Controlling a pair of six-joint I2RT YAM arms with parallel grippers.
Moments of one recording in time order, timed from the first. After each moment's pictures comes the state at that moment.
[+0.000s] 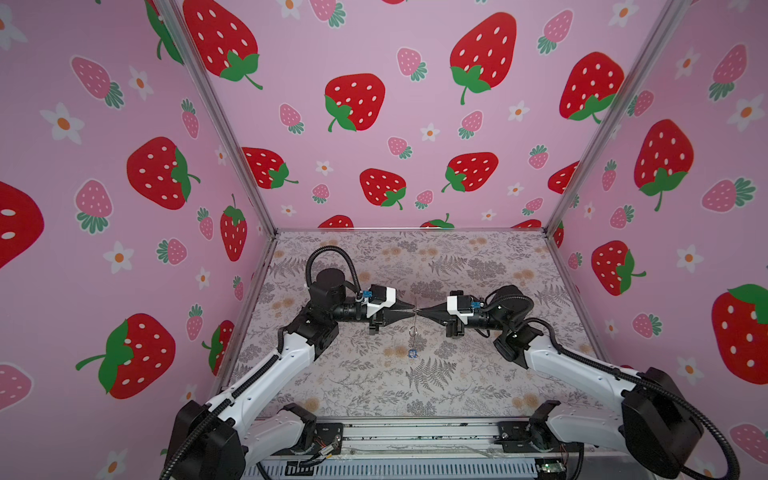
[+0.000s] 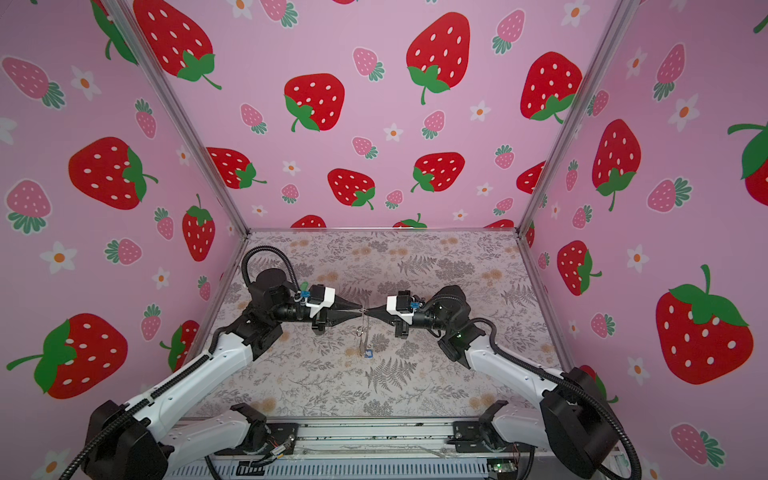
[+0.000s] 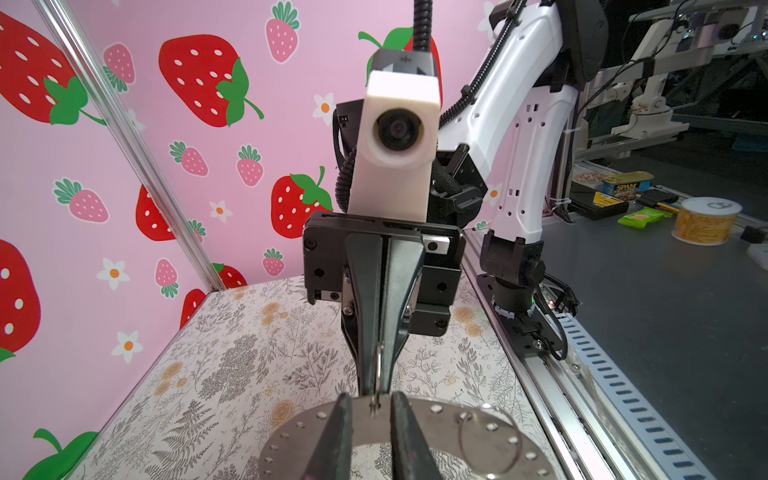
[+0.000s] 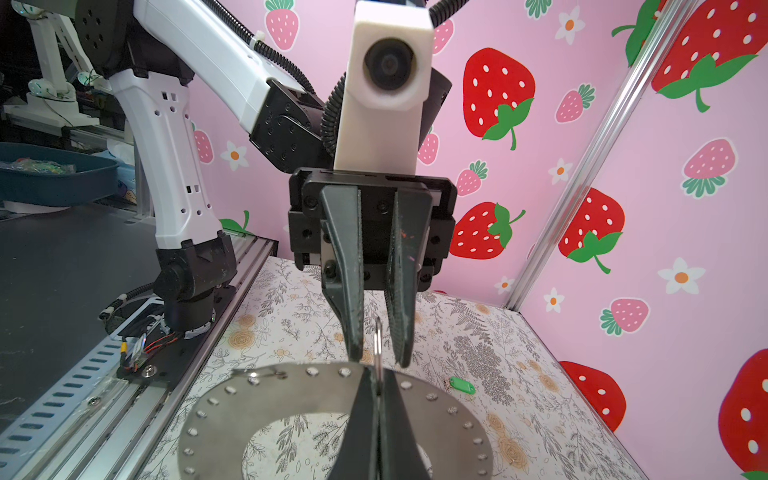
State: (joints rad) left arm -0.46 1.12 0.79 0.19 1.09 0.40; right arm 0.75 1.22 0.63 0.72 -0.89 -0.23
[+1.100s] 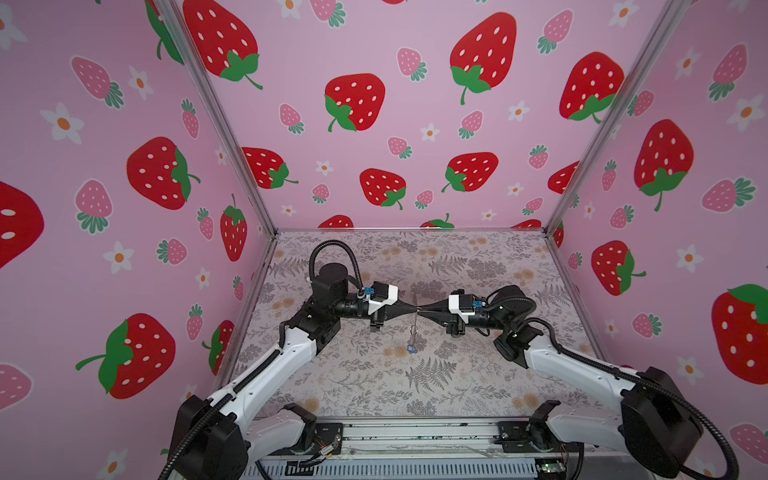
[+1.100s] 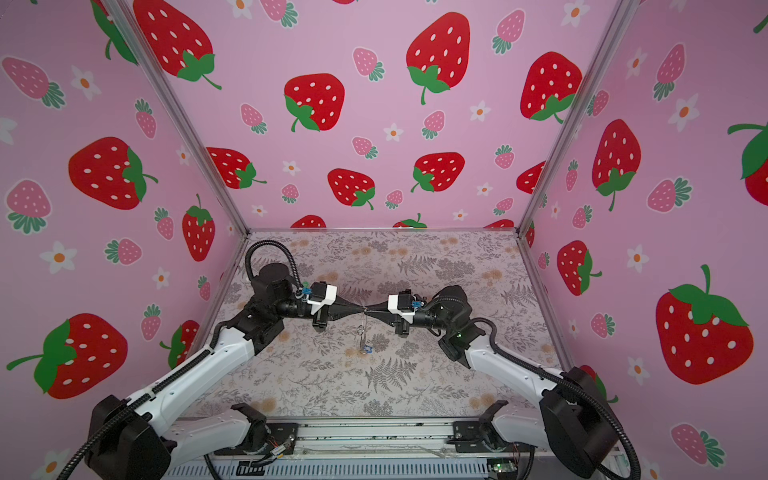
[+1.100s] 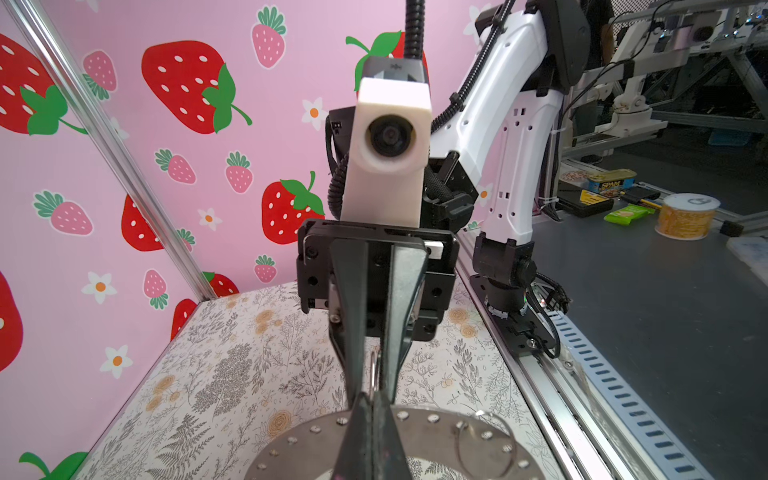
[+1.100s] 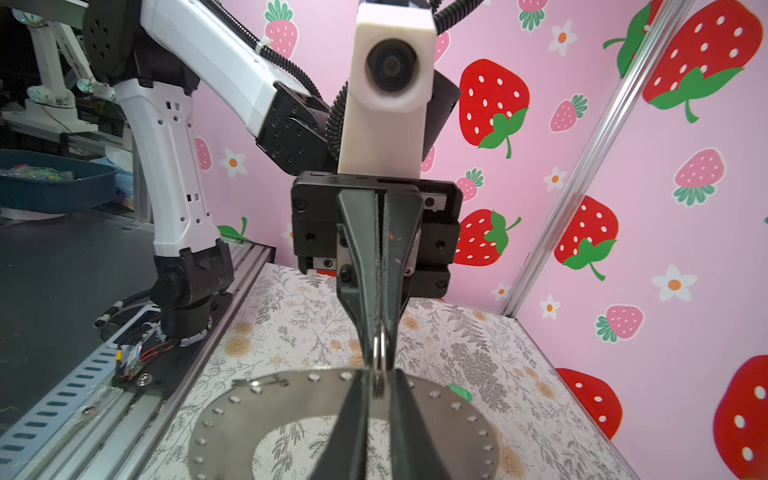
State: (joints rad) left arm -0.46 1.15 0.85 0.11 1.12 0.45; right arm 0.75 1.23 0.63 0.75 -0.87 -0.23
